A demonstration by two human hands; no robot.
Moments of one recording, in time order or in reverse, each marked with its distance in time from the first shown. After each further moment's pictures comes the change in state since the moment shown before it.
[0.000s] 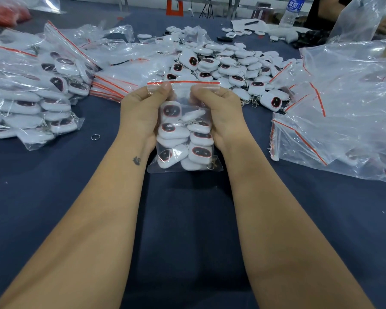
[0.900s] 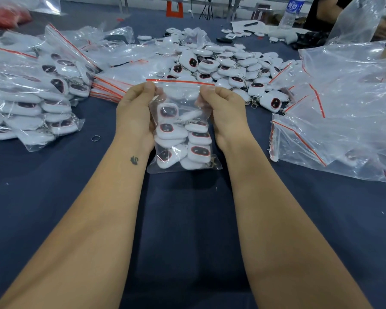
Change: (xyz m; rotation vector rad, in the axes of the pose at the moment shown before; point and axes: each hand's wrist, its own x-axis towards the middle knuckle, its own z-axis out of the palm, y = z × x) left_hand 0.007 0.001 -0.004 -0.060 0.144 -0.009; right_hand 0.004 0.000 -0.006 -0.196 0.109 -0.076
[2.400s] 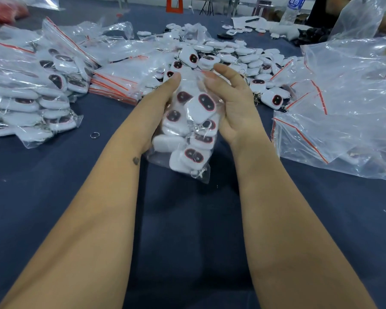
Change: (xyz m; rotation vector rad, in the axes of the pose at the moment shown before) left_hand -0.011 0.009 -0.001 0.457 -0.458 -0.204; right_hand -0.004 -0.017 -0.005 0.448 -0.150 0.036
